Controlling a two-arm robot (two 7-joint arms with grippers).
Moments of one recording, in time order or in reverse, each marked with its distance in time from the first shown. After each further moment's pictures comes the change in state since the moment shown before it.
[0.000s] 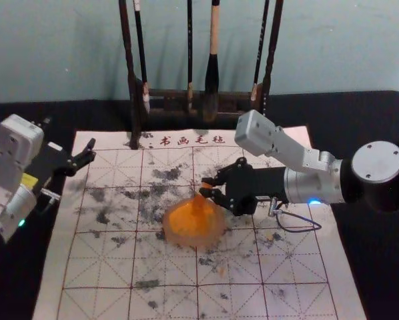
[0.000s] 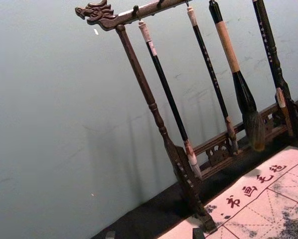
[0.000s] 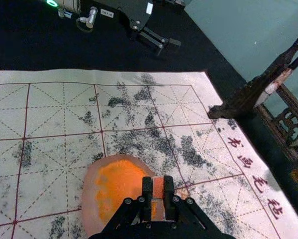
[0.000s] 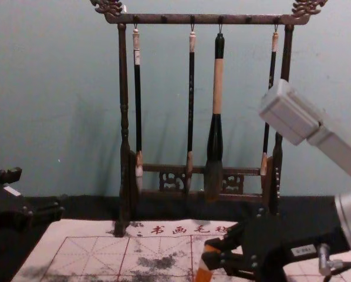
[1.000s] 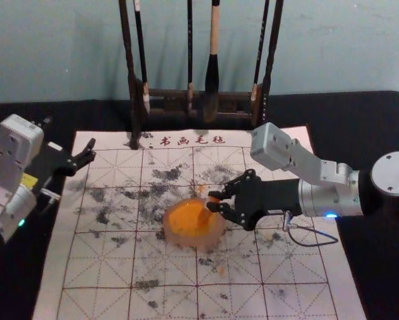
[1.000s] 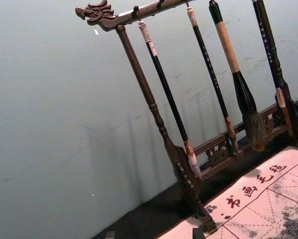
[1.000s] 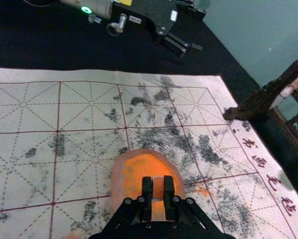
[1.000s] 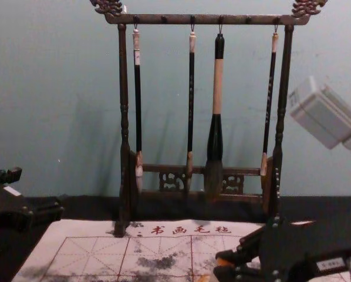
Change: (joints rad) left arm 0.000 0.000 0.000 0.000 0.000 0.000 0.000; right arm -0.064 0.080 0.017 -0.111 0.031 -0.011 0.030
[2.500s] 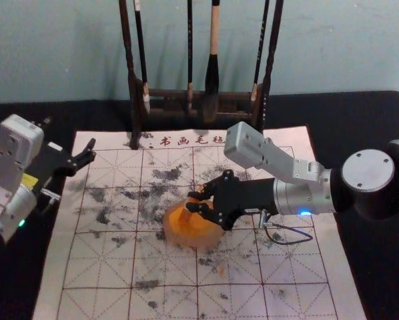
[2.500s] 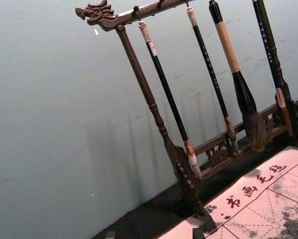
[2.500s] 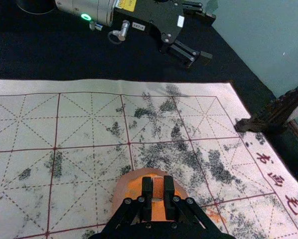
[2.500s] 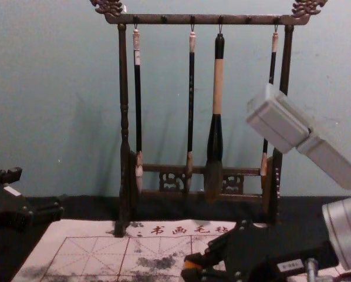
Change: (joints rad) left arm 0.000 0.000 0.000 0.000 0.000 0.000 0.000; right arm 0.050 -0.084 -0.047 0.079 -0.010 0.007 -0.005
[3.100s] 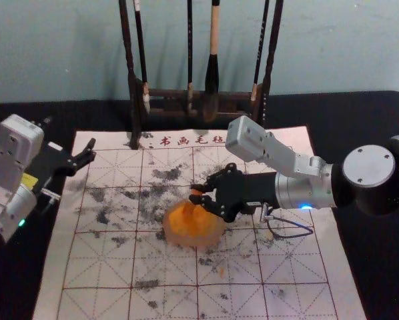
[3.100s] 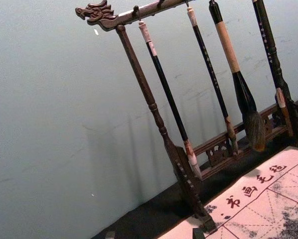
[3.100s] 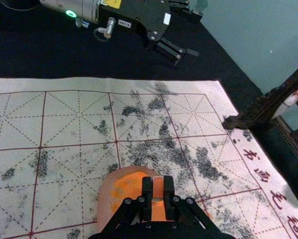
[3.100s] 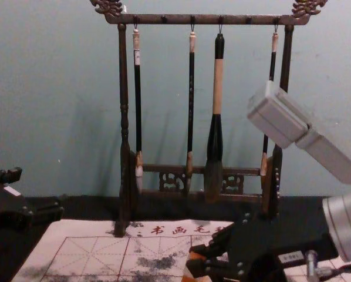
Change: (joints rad) left arm 0.000 0.000 0.000 0.000 0.000 0.000 0.000; right arm 0.014 -0.008 0.007 0.023 -0.010 -0.002 -0.016
